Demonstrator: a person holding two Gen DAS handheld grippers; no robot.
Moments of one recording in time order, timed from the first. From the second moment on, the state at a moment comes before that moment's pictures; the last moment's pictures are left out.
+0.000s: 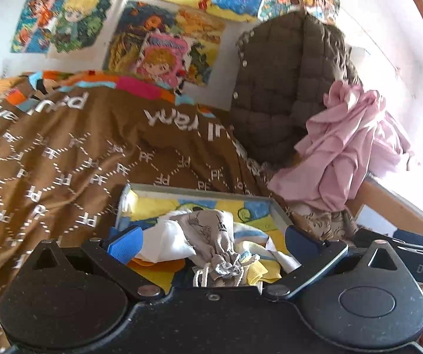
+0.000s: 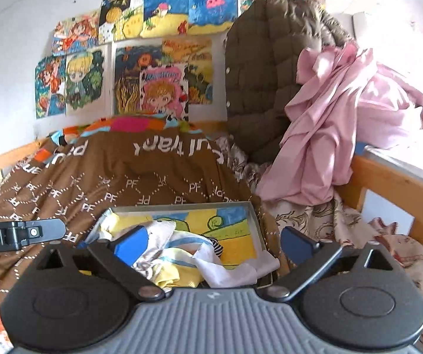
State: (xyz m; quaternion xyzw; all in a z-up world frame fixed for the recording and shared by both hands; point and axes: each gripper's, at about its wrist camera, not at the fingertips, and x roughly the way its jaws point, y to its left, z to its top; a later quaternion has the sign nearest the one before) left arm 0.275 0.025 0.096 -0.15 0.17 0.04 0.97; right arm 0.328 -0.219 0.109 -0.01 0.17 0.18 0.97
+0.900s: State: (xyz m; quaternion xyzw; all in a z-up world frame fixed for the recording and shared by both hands) left arm 0.072 -0.027 0.099 -0.09 0.13 0.10 0.98; right arm 0.130 -0.255 0.123 0.03 0.12 0.19 0.97
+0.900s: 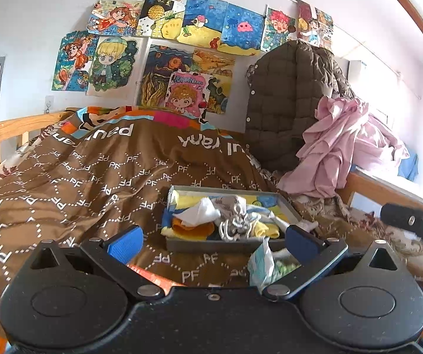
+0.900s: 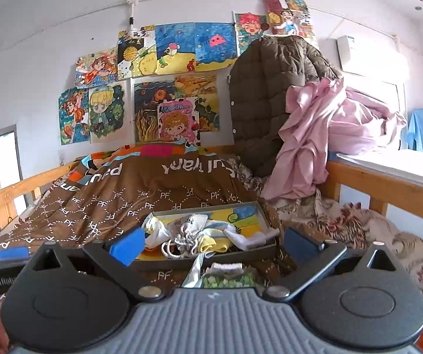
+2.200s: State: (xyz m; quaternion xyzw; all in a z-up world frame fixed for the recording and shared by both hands) left arm 0.016 -0.033 0.076 -0.05 0.15 0.11 0.98; right arm 0.068 -0.253 0.095 -0.01 0.19 0.17 0.97
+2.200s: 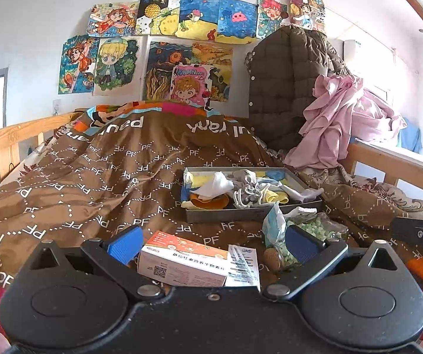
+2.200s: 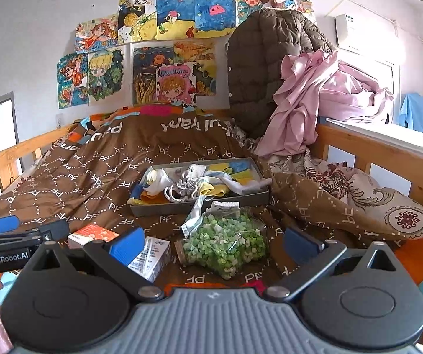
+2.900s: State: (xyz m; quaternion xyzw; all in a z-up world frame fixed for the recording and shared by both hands) left arm 0.020 -0.036 0.080 -0.01 0.18 0.15 0.97; right arm 0.080 -0.246 0.085 -0.03 0.23 0.17 0.96
